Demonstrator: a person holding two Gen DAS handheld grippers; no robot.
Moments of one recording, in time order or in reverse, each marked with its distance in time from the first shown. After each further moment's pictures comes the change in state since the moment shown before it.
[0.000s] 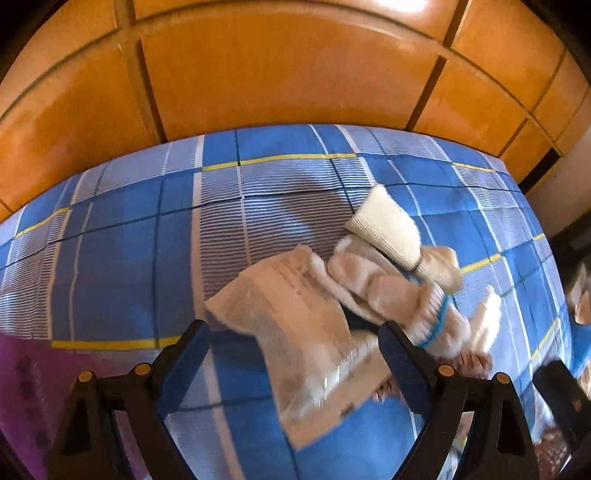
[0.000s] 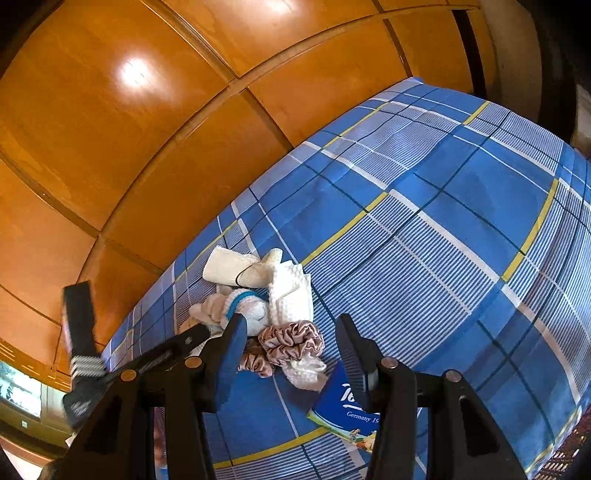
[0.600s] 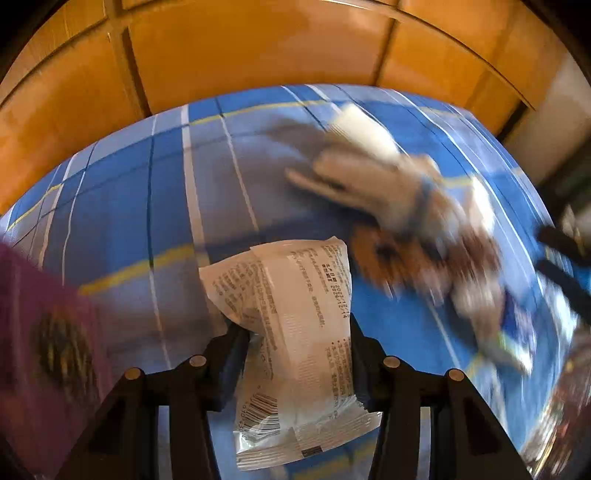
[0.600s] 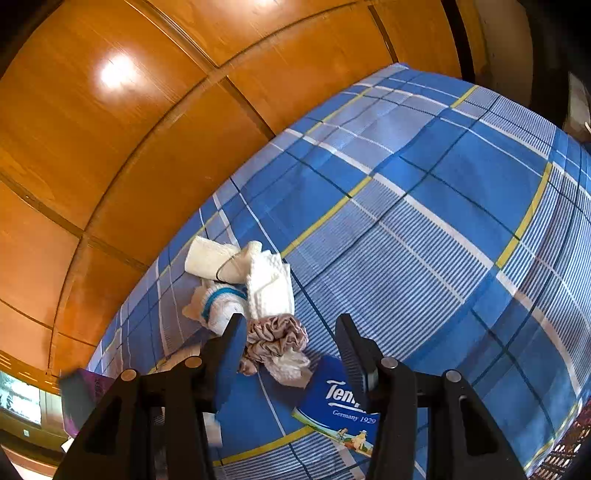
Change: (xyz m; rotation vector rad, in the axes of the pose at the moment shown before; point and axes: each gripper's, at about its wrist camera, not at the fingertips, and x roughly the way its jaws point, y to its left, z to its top) left arm -0.020 0.014 -0.084 0.177 0.013 -0.058; right arm 0.009 -0.006 -0.001 0.031 0.046 -0.049
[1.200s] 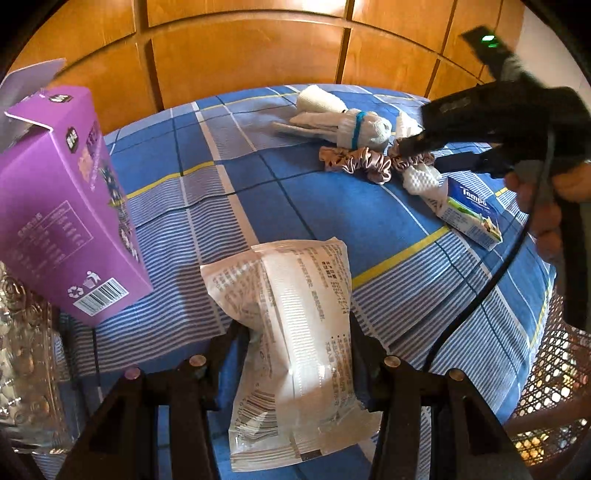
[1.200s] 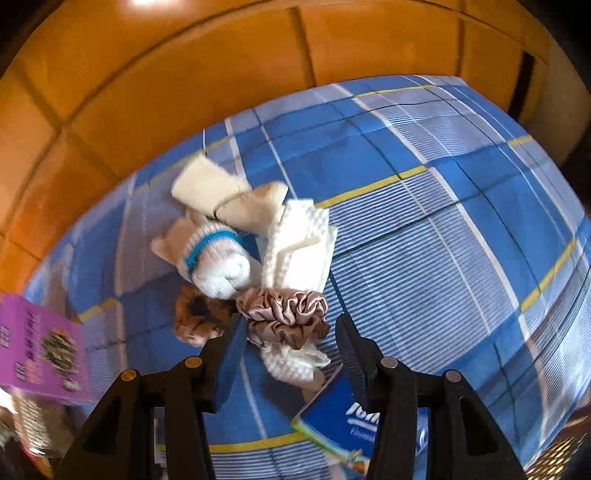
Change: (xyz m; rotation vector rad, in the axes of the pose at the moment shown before) left arm -0.044 0.003 -0.104 0.065 -0.105 -0.025; right arm 0.059 0.048 -0.013 -0.337 0.172 -0.201
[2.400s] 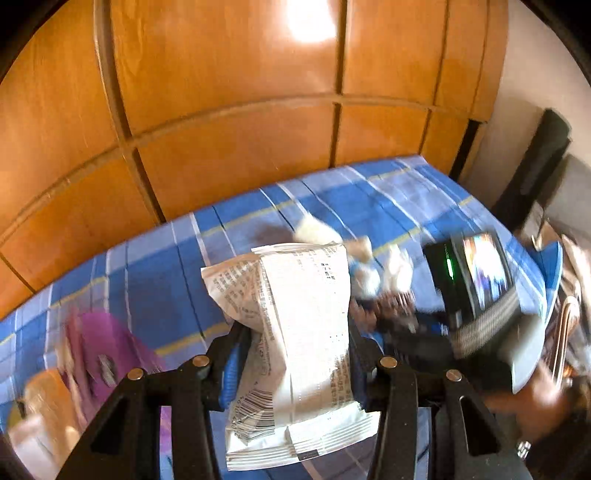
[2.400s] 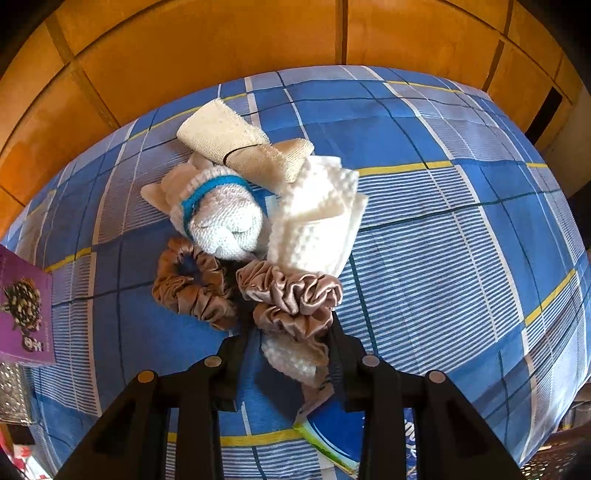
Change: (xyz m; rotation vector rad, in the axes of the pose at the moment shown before) left arm -0.058 0.000 0.146 0.046 -0.140 0.027; right arm 0.022 0.016 -0.011 -0.133 0.059 -0.078
